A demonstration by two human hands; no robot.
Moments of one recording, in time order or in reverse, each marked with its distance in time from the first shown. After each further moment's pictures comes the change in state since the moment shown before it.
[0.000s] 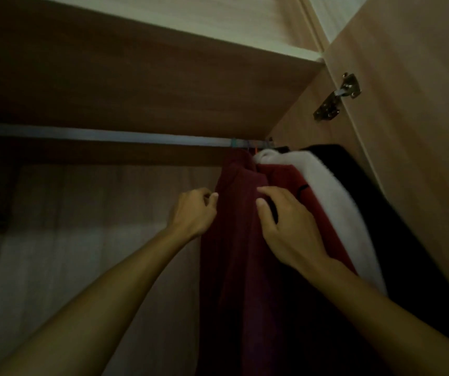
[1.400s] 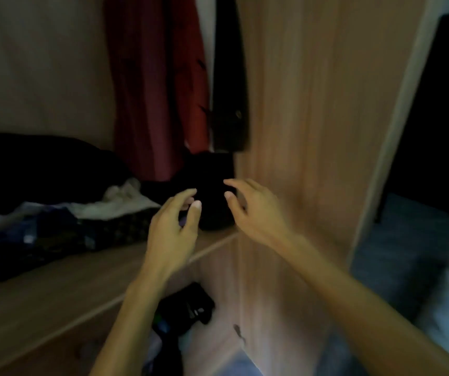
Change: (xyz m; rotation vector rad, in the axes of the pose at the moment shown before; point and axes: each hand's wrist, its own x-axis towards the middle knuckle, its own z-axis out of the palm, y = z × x) left_hand -0.522 0.251 -0.135 -0.552 -0.435 -0.390; right_hand -0.378 -0.143 -0.327 -0.220 -0.605 0.336
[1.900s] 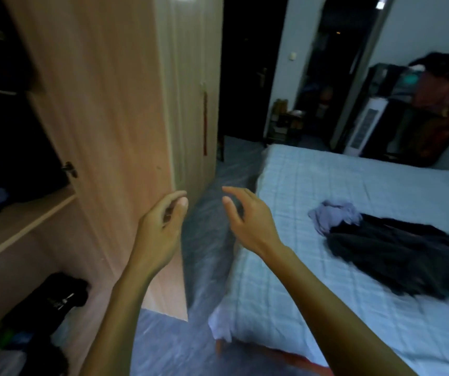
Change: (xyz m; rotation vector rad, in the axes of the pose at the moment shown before) left_hand -0.173 0.138 0.149 -0.545 -0.573 0.003; right_hand -0.292 0.038 -0.189 -0.239 0.190 0.608
